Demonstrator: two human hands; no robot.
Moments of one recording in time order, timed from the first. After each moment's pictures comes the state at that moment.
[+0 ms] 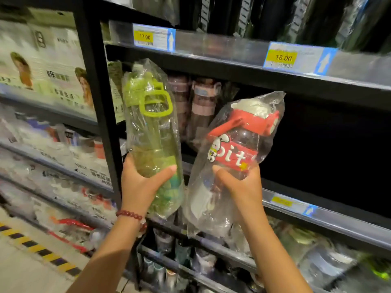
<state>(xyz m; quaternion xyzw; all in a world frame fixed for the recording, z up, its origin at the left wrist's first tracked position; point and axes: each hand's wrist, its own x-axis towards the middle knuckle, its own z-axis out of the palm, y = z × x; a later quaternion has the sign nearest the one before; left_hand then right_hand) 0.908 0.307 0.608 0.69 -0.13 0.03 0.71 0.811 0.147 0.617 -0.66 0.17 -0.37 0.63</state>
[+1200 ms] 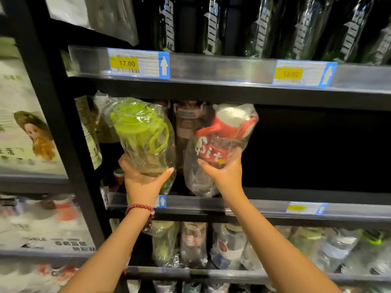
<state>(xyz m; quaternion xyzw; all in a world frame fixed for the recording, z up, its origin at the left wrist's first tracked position) 1.077 0.245 0.585 0.69 -0.21 0.07 0.69 0.944 0.122 0.610 -0.66 0.21 -0.51 0.51</state>
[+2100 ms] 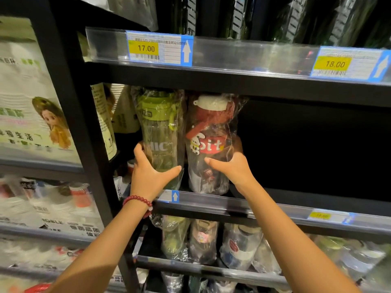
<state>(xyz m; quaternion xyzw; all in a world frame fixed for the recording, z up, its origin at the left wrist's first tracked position) 1.092 0.263 0.594 0.78 -0.28 0.02 0.56 0.962 0.103 0.616 -0.75 0.25 -0.31 0.53</state>
